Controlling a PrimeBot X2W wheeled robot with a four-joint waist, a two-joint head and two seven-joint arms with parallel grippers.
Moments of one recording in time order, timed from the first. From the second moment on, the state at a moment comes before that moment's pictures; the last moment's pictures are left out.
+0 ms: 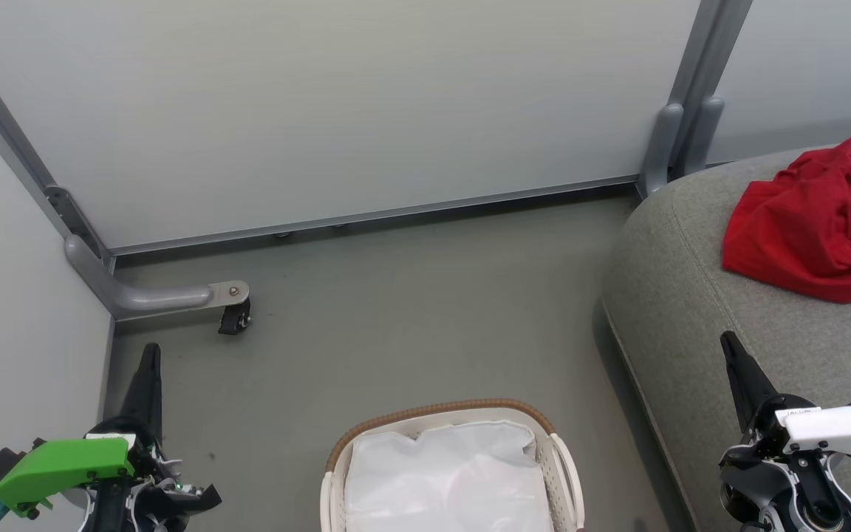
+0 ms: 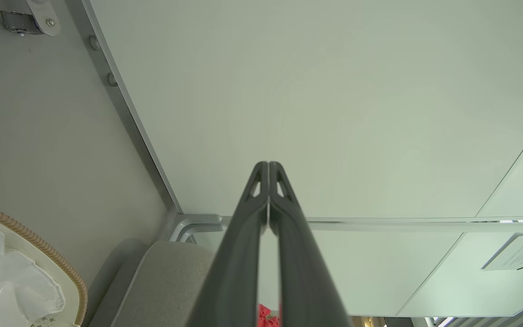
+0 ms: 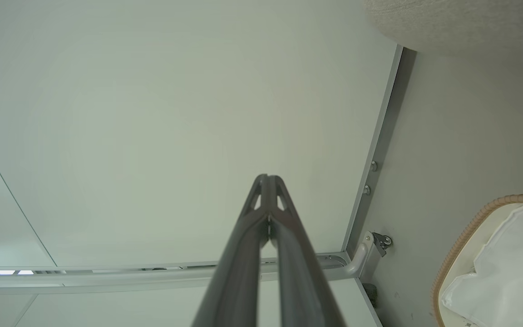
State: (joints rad) left arm -0.10 0.05 0.11 0.25 -1.61 -0.13 0.11; right arm -0.10 -0.05 -0.11 0.25 1.61 0.13 0.11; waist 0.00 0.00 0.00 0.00
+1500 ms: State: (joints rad) left arm -0.10 0.05 0.11 0.25 -1.61 -0.13 0.11; right arm -0.10 -0.05 -0.11 0.25 1.61 0.13 0.11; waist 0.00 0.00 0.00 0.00
